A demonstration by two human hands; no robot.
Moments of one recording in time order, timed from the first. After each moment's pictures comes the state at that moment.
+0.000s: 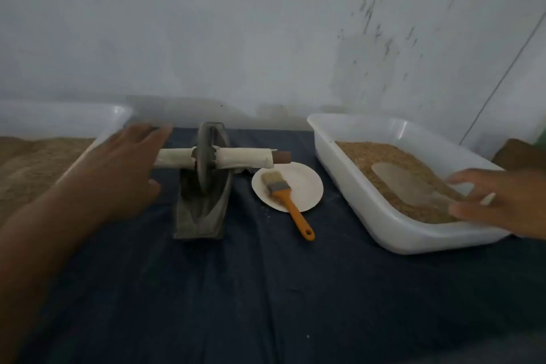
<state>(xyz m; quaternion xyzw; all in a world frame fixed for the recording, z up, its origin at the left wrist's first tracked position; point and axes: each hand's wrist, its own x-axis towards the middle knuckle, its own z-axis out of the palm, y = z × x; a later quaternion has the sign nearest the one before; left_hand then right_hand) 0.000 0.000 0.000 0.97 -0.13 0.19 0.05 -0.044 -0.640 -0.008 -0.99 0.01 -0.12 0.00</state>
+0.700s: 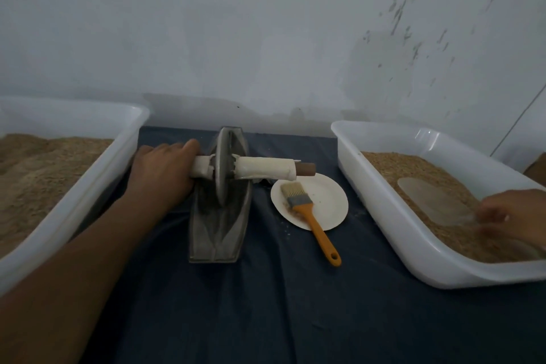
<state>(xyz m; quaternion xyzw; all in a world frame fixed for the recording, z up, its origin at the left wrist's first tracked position) 0.071 -0.019 -0.040 0.97 -0.09 0.23 0.03 0.051 -0.704 -0.049 -1.00 0.00 -0.03 -0.02</state>
